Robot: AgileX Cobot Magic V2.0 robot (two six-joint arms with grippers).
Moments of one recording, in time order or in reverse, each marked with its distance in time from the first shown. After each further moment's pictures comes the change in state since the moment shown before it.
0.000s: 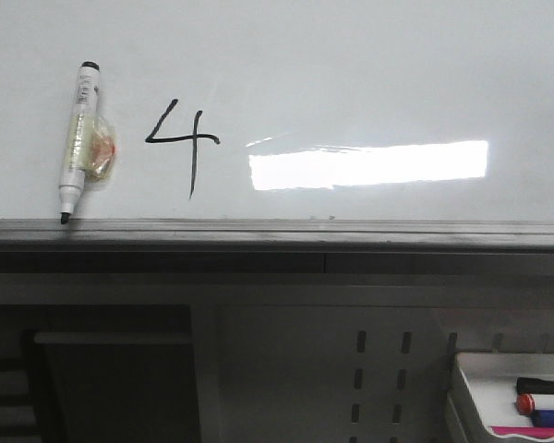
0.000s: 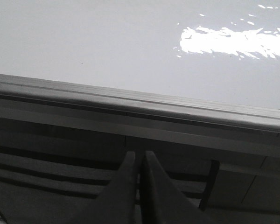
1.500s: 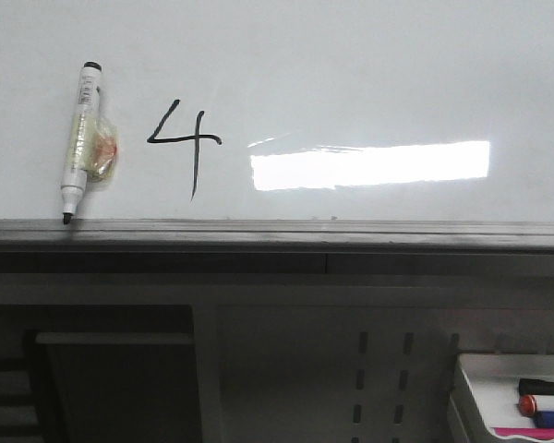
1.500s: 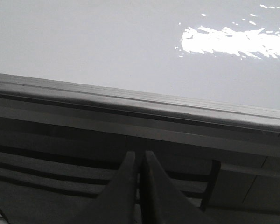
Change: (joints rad) left arm 0.000 0.000 0.000 0.000 0.001 0.000; right arm -0.097 -0.257 0.295 0.002 0.129 0.097
